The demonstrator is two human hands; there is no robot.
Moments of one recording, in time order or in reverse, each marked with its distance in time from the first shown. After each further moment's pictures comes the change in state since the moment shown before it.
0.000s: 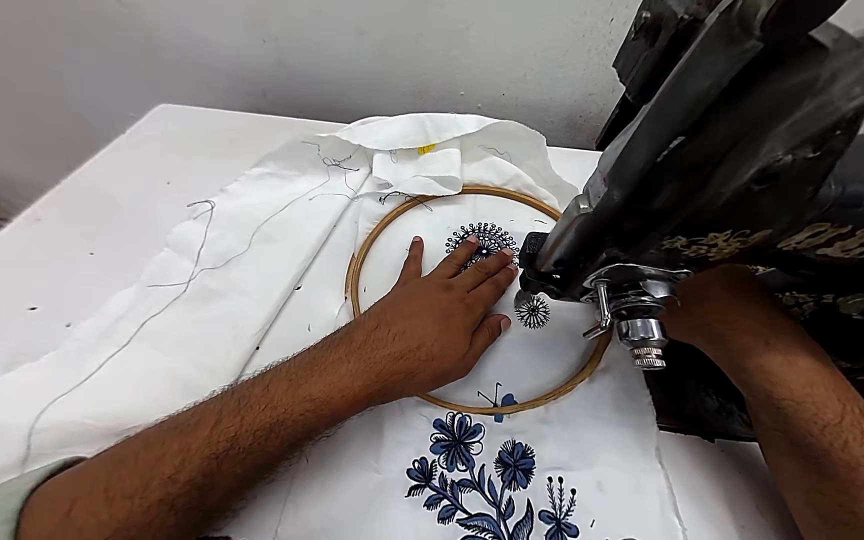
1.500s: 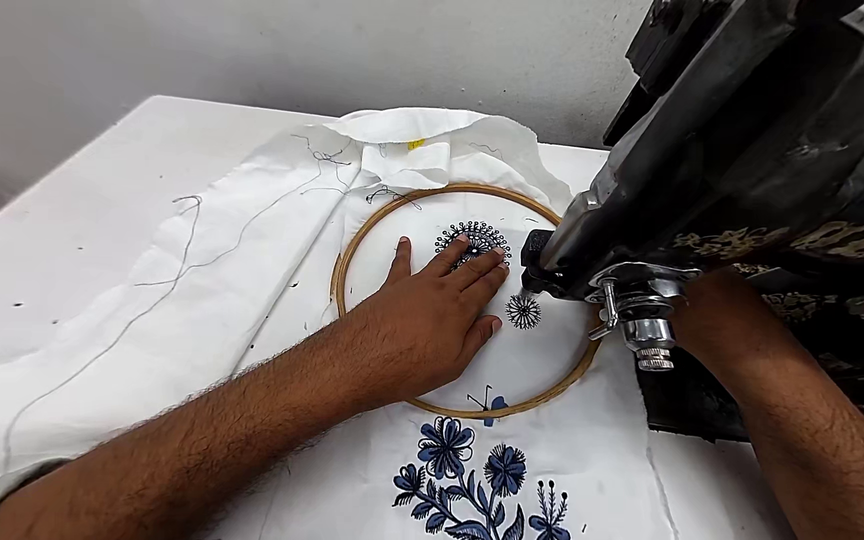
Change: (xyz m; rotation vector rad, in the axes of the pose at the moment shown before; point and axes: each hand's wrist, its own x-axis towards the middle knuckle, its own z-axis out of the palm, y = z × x) left_hand -0.006 0.000 -0.007 0.022 -0.037 -0.029; right_hand -0.008 -0.002 0.007 0.041 0.024 -0.033
